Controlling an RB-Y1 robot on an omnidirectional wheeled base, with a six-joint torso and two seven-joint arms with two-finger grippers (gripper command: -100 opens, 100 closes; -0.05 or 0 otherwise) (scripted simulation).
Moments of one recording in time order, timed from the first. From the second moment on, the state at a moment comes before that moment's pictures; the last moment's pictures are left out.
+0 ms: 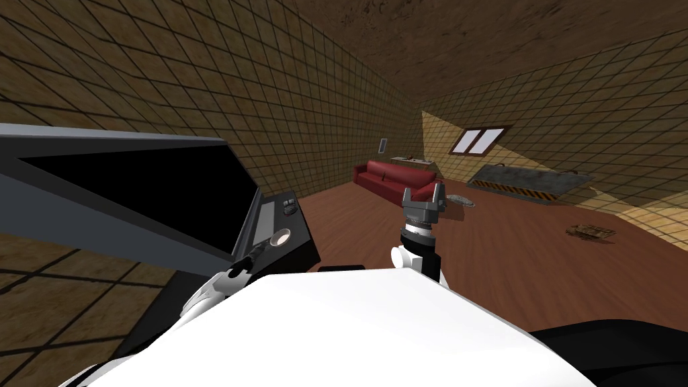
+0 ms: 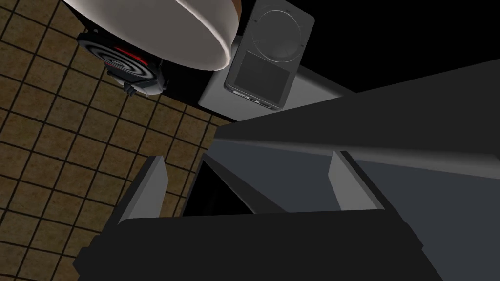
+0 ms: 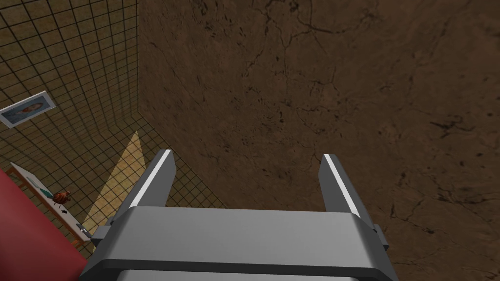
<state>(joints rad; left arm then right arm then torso) 0.09 0.57 0.10 -0.79 -0.13 -0.04 -0.25 0.49 0.03 -0.03 -2.29 -0.09 -0.61 -0.15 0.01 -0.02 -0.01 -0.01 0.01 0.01</state>
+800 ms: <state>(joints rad) 0.07 0.58 -0.01 -0.79 -0.15 0.07 -0.29 0.49 0.03 -0.03 -2.29 -0.09 -0.61 -0.15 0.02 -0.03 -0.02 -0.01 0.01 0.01</state>
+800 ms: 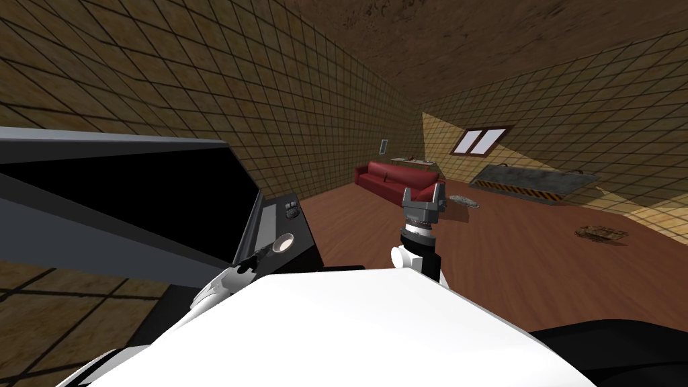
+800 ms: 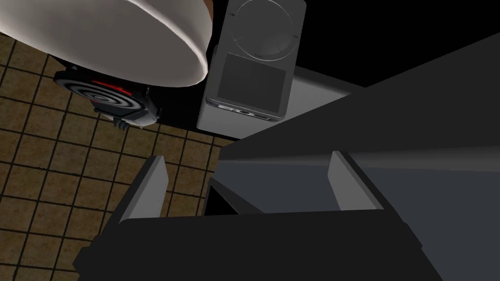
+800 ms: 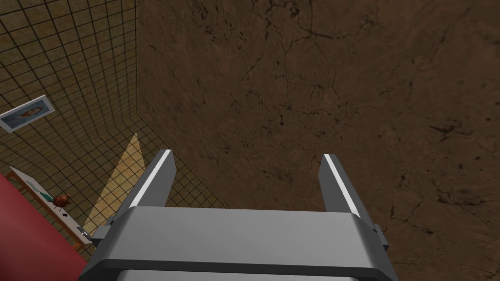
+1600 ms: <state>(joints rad) 0.07 0.58 0.00 -0.80 -0.16 0.06 -0.30 0.49 0.03 -0.03 -2.29 -0.09 -0.61 -0.15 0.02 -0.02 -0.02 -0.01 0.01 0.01</state>
